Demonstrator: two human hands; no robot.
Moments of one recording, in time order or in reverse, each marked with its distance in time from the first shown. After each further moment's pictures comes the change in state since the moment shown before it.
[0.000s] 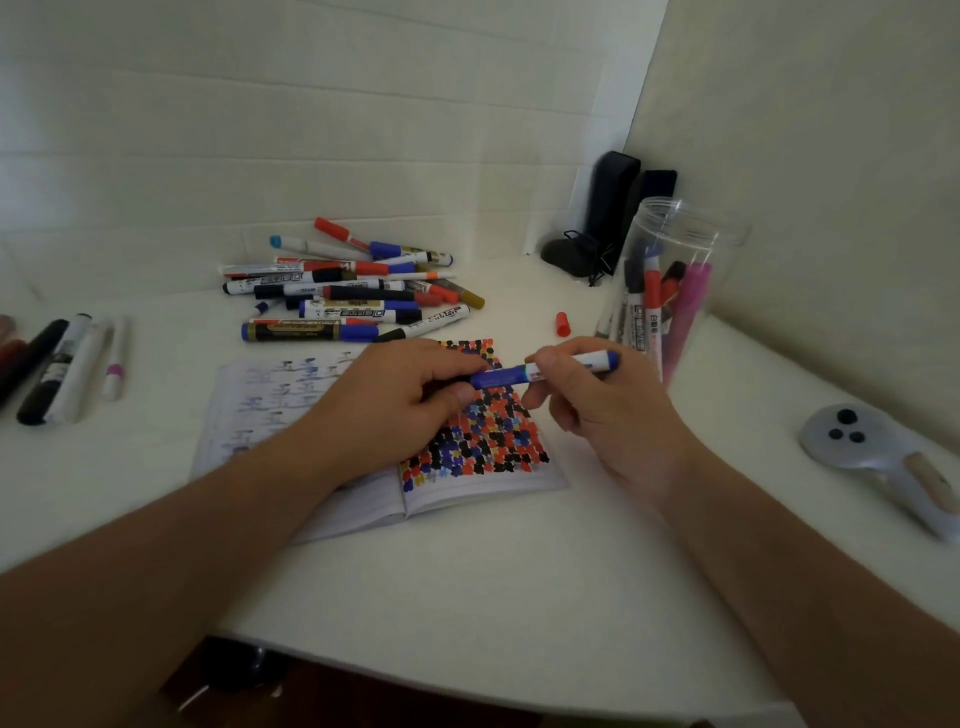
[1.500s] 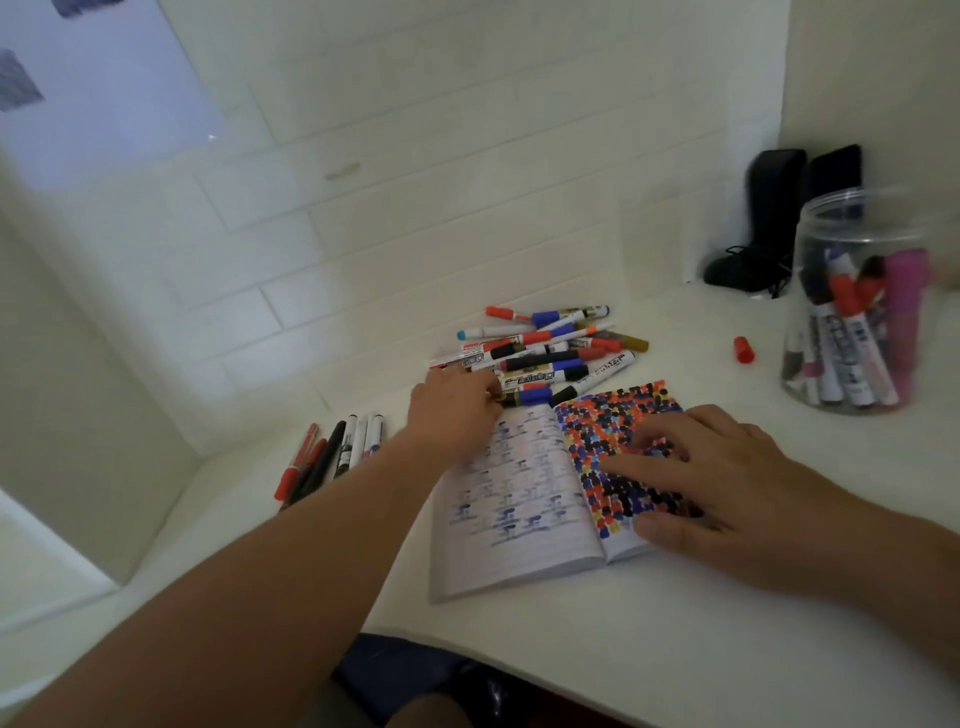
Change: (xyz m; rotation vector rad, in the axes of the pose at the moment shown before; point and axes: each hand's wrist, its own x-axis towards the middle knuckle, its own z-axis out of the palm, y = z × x) left_hand 0.018 -0.086 -0.075 0.729 -0.081 -0.442; right_hand -0.011 0.008 0.032 -1.054 -0.456 -0.416
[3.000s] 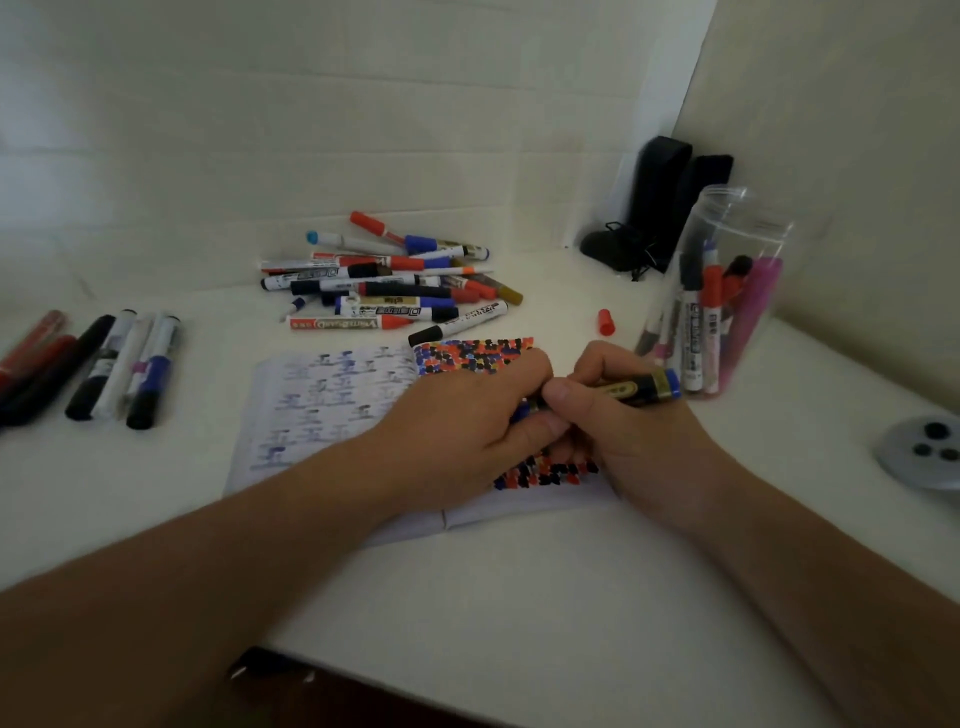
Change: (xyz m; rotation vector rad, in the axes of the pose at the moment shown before) left_hand -0.076 0.115 -0.002 -0.615 0.041 0.636; right_hand 0.004 0.007 -0.010 1.276 0.365 0.231
